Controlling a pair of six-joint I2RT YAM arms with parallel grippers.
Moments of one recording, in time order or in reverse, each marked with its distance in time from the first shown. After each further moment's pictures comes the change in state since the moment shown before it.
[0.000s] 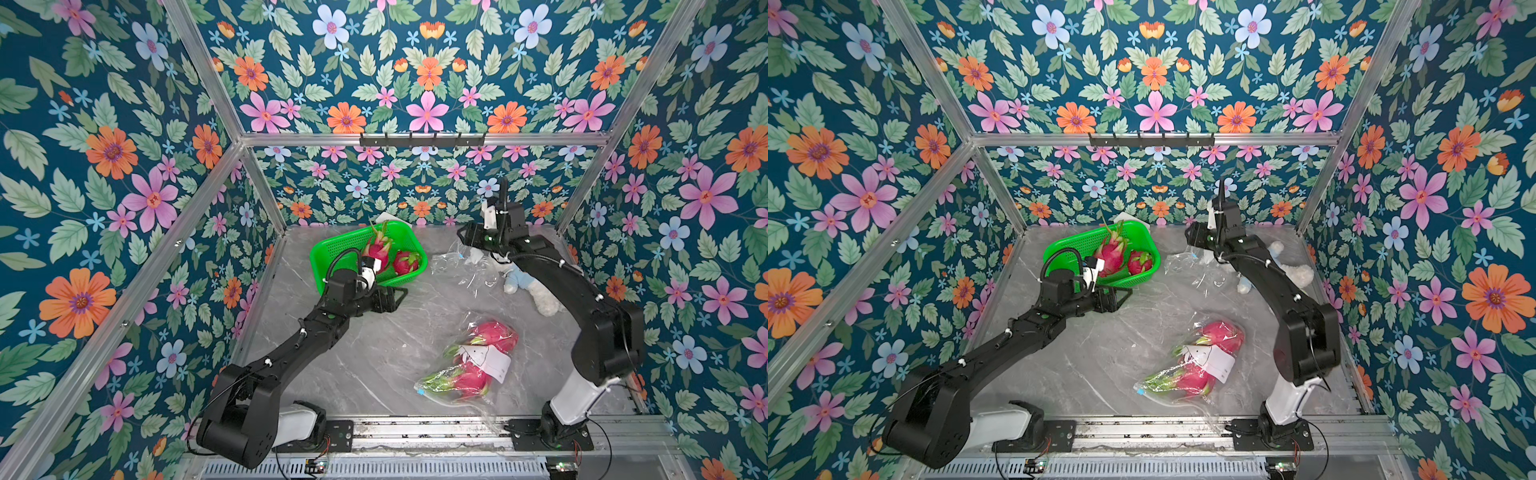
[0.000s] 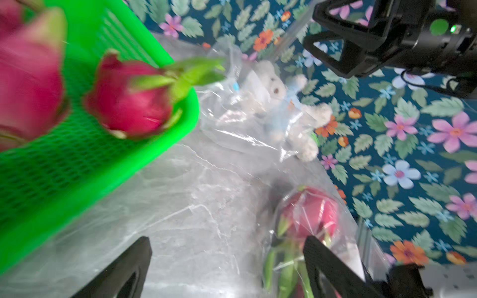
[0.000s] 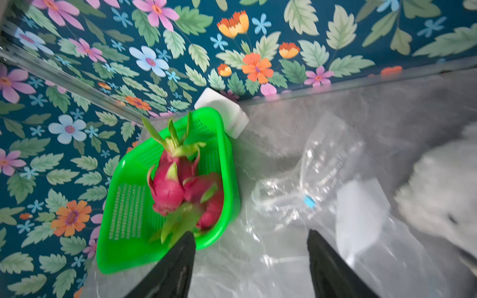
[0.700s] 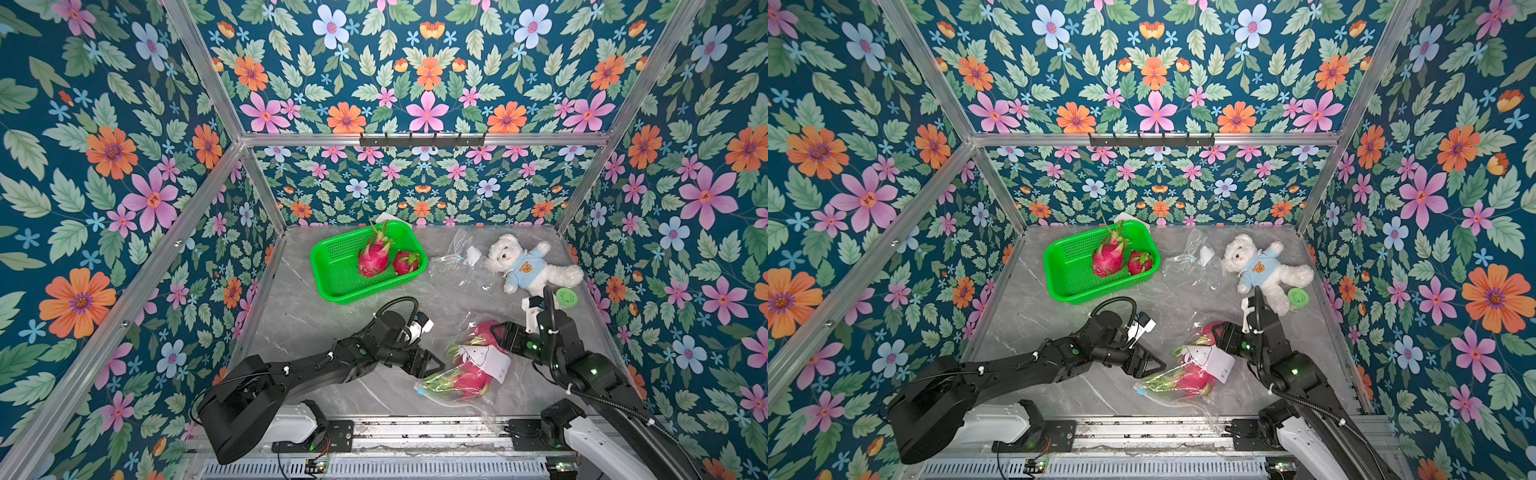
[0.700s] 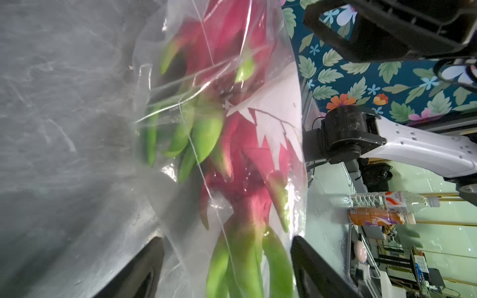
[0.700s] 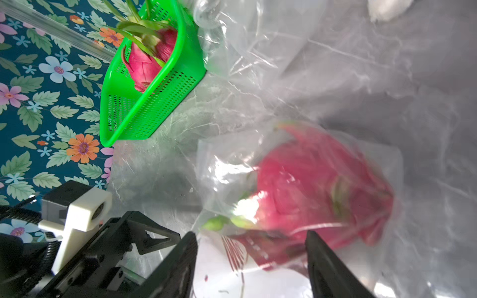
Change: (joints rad) left arm -0.455 0.033 -0.134 -0.045 0.052 -0.103; right arm 0.146 -1.059 -0.900 -0.275 0.076 0.327
